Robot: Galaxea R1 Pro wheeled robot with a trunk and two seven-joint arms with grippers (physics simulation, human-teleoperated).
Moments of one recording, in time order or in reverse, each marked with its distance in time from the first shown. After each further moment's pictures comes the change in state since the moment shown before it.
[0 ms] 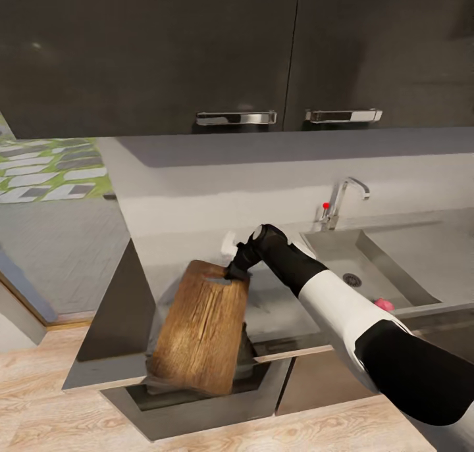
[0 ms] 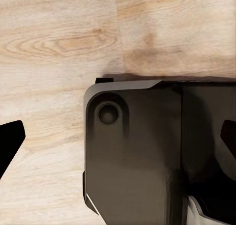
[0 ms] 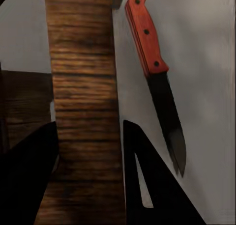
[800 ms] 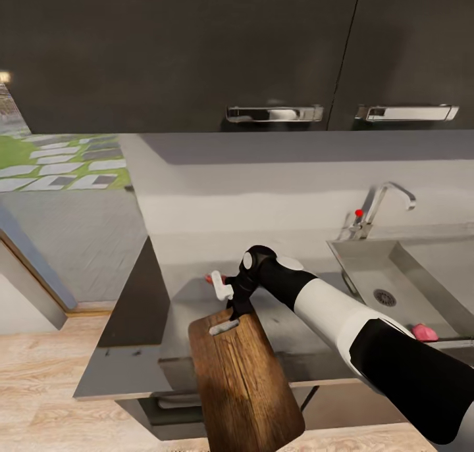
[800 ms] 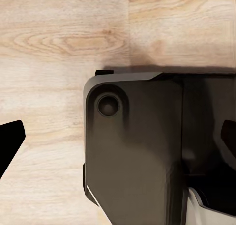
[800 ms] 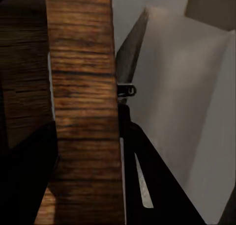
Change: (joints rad) left arm 0.000 0.000 0.000 0.000 0.000 0.000 0.000; right arm 0.001 0.000 0.325 0.122 -0.009 -0.382 0.220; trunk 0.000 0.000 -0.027
